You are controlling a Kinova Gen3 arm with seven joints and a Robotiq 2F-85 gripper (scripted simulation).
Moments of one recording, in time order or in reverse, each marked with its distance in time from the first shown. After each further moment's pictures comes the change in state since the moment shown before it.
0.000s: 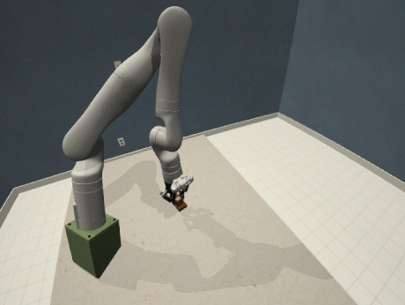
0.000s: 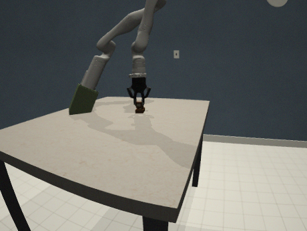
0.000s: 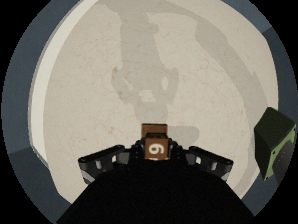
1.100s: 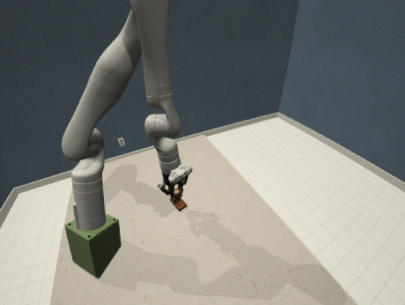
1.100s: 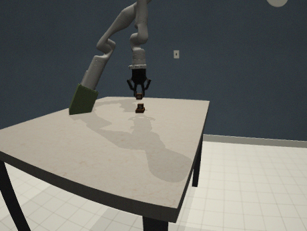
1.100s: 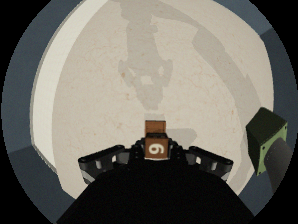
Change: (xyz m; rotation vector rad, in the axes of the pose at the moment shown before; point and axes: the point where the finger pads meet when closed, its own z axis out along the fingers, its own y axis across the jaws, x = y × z) arm -0.002 -0.001 -0.045 0.007 0.001 -0.006
